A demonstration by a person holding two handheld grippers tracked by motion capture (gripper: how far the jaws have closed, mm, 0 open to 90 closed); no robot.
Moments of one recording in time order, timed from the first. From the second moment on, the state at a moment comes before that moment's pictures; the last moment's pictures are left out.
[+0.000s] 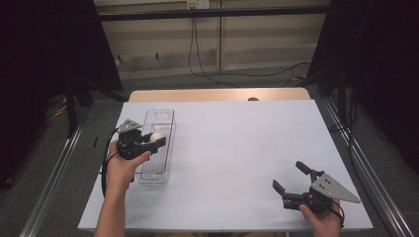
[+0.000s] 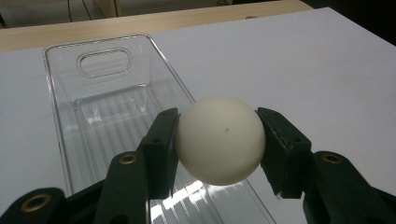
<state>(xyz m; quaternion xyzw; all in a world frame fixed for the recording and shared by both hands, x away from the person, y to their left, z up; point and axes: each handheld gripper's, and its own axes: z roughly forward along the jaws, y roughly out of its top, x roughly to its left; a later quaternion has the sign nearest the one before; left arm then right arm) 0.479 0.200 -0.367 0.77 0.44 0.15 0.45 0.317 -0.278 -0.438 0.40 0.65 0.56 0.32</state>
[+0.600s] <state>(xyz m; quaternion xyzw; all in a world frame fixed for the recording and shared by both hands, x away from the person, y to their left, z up) 0.481 0.205 -0.372 0.76 0.44 0.17 0.44 0.317 -0.278 -0.438 0.40 0.65 0.56 0.32</state>
